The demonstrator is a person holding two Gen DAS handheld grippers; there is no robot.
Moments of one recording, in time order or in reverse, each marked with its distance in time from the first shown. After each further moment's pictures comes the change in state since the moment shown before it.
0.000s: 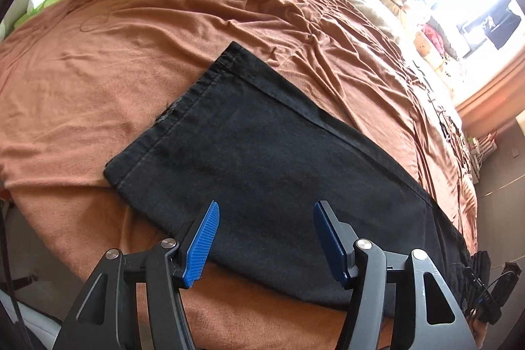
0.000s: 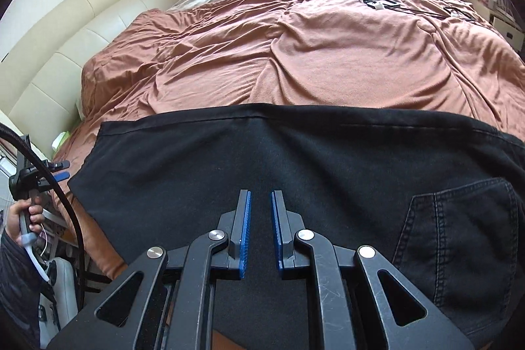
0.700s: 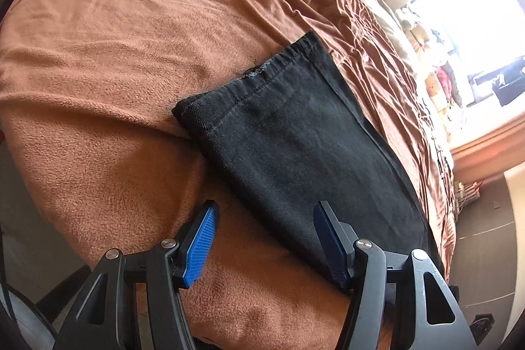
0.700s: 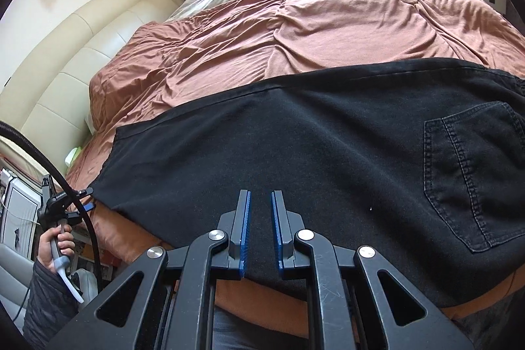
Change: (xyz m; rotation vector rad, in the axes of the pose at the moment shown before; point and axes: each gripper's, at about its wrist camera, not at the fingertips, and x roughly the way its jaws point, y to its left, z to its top) left arm 0.020 0.085 -0.027 -0.222 -0.018 -0.094; right arm -0.020 0.019 -0.053 0.129 -0.026 0.024
